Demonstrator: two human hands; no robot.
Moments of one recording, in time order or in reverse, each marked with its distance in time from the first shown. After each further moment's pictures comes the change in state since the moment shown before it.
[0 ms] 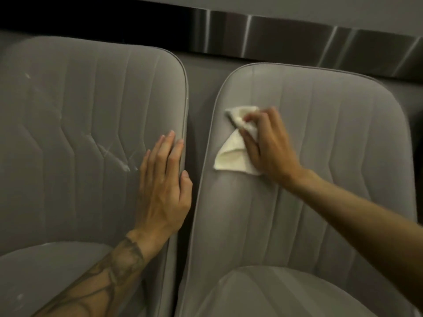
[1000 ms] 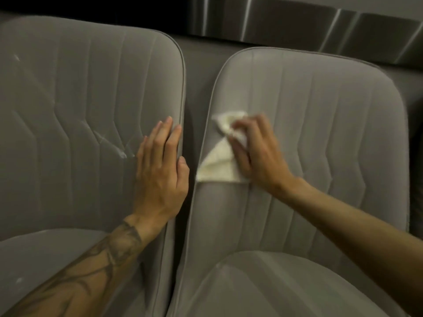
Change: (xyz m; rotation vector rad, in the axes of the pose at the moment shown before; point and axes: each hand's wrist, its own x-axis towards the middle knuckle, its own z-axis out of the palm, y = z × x) left_hand 0.000 -0.002 0.001 0.014 0.002 0.010; right_hand -0.030 -0.031 0.003 0.086 -0.035 0.011
